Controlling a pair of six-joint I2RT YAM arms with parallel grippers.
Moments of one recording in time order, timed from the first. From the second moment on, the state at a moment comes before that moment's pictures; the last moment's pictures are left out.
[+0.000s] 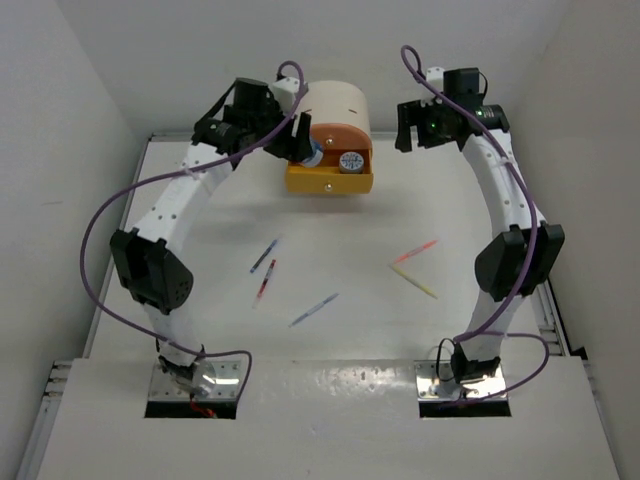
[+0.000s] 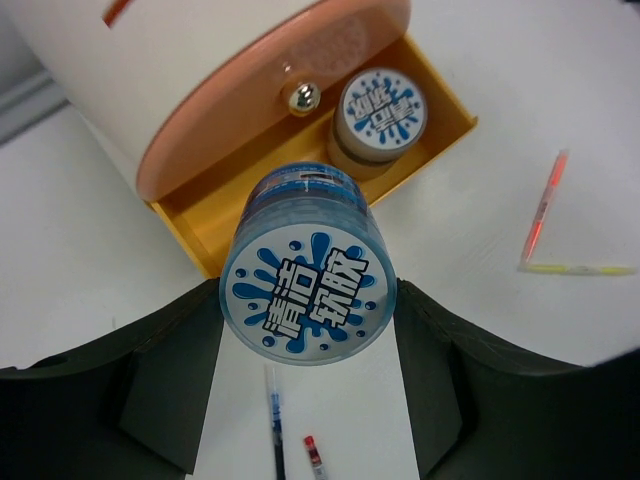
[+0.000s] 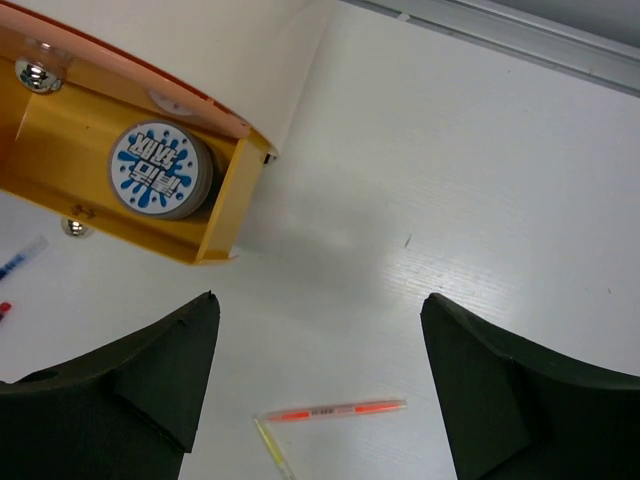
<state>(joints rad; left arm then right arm) -0.37 1.78 1.94 -0.66 0.28 0.04 0.12 1.89 1.98 -0.81 -0.19 -0.10</state>
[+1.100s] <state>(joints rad) -0.41 2.04 2.04 -0.64 0.14 0.03 0.12 1.85 1.91 -0.81 -0.22 -0.10</state>
